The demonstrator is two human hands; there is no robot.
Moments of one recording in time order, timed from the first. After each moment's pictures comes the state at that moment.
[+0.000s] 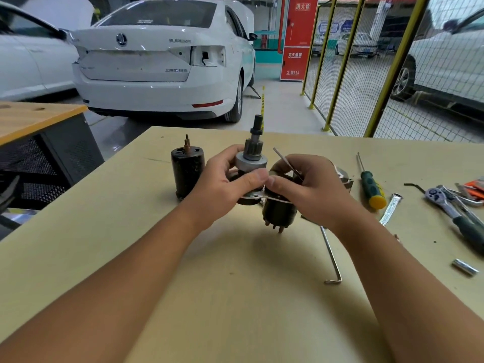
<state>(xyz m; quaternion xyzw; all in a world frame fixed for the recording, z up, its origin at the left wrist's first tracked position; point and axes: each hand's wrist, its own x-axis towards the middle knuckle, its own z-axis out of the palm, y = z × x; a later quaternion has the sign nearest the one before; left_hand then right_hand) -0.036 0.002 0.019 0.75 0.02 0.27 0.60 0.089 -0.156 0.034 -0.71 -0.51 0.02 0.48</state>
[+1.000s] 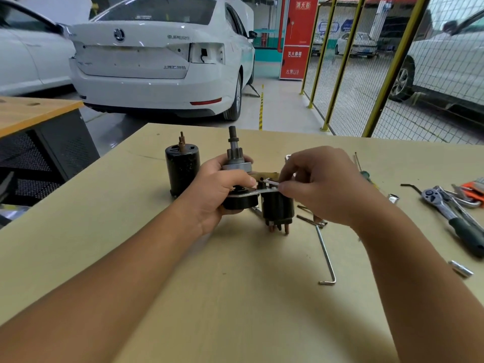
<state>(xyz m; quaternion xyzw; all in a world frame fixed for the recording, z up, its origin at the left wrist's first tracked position) -0.027 -0.009 0.021 0.60 0.17 0.21 0.75 0.084 -0.177 0.066 -0.80 -0.50 -0.02 0.33</state>
